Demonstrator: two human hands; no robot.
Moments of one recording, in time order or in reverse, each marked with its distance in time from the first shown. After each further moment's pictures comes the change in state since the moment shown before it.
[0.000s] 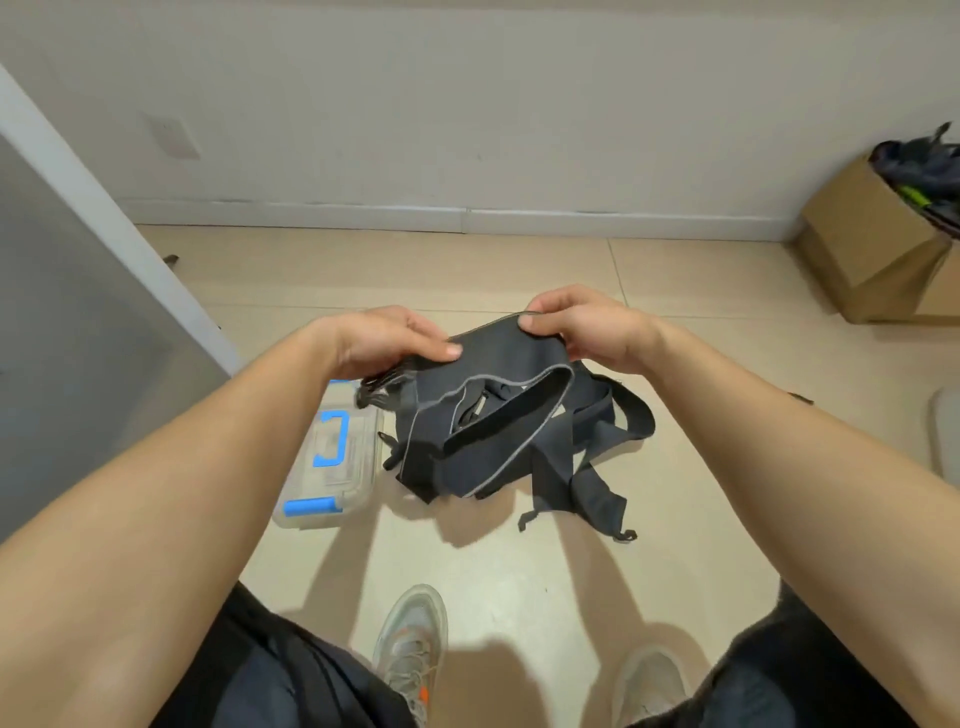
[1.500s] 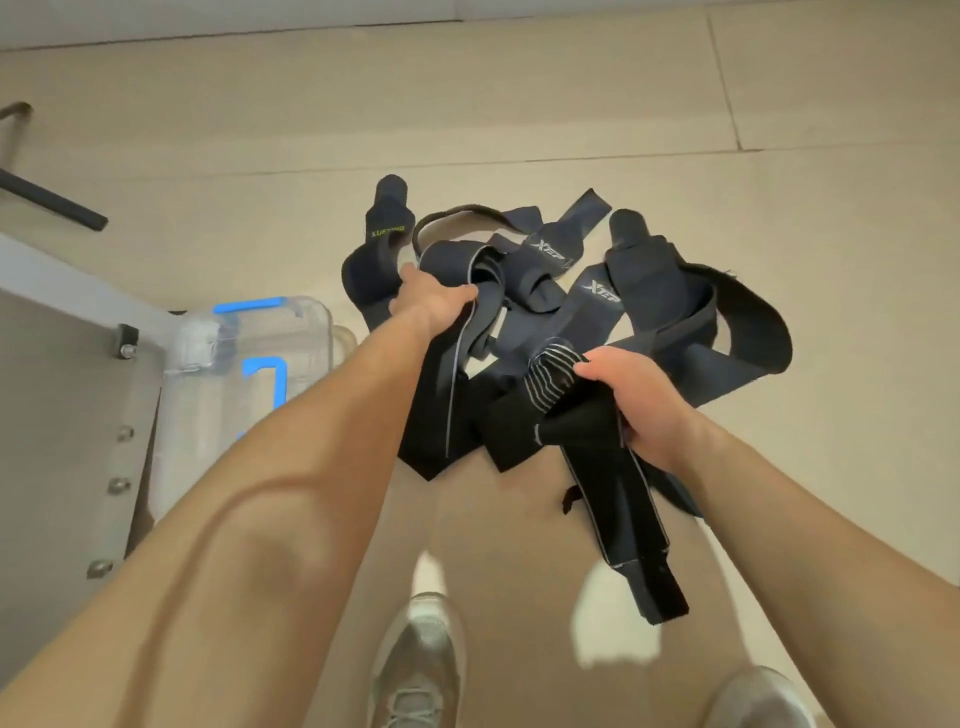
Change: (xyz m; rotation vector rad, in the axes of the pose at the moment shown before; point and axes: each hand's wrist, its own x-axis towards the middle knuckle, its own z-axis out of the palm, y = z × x) left_hand 0.295 -0.179 -0.004 0.090 0.661 -0.444; right_hand 0.119 0.273 0.044 0.273 0.330 0.451
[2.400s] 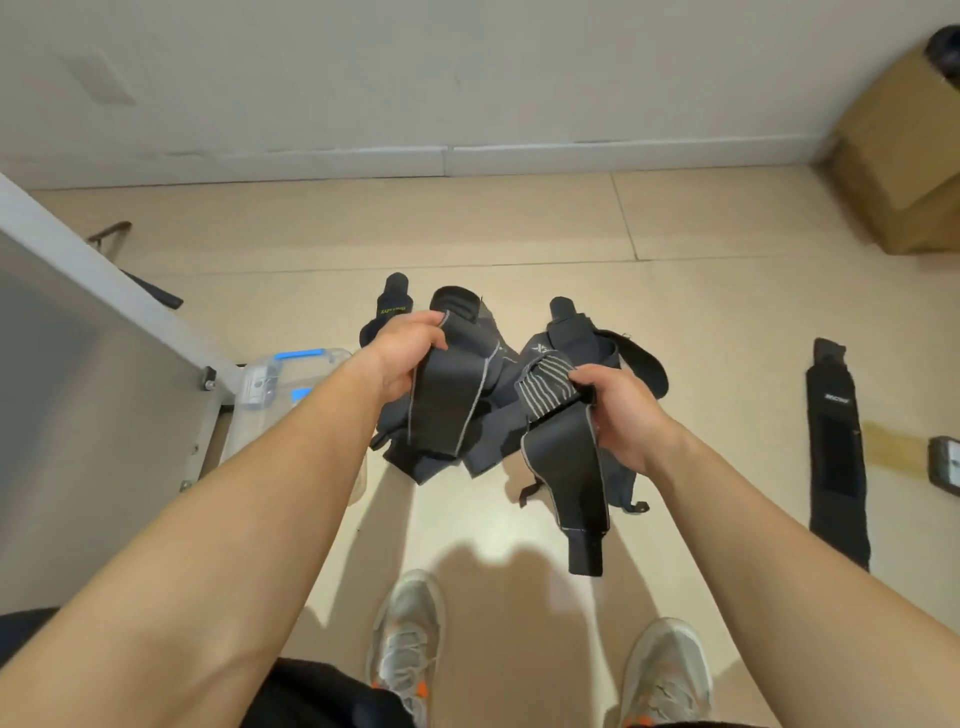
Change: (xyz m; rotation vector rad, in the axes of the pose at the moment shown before) left_hand -0.182 0.015 -0.088 -0.543 -0.335 0.182; right_hand -0.164 -0.057 -0.038 0.407 0.058 -0.053
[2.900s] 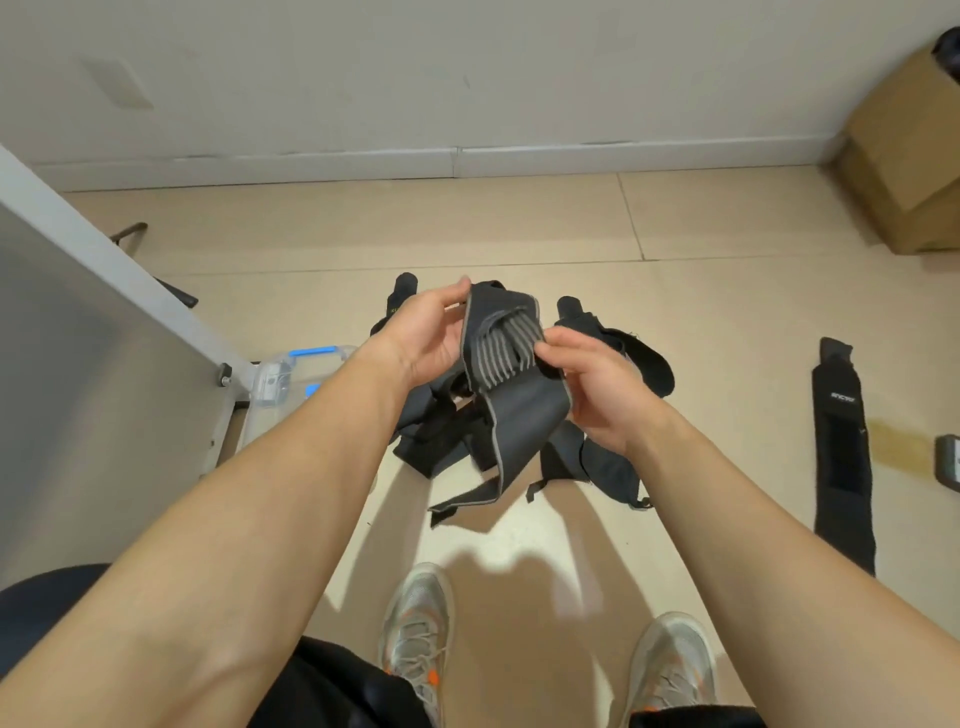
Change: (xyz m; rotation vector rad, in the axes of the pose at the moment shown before) left_hand -0.030 0.032 0.021 -0.465 -0.196 -0.005; right_hand -0.029 -0.027 0.039 0.112 -0.332 -0.163
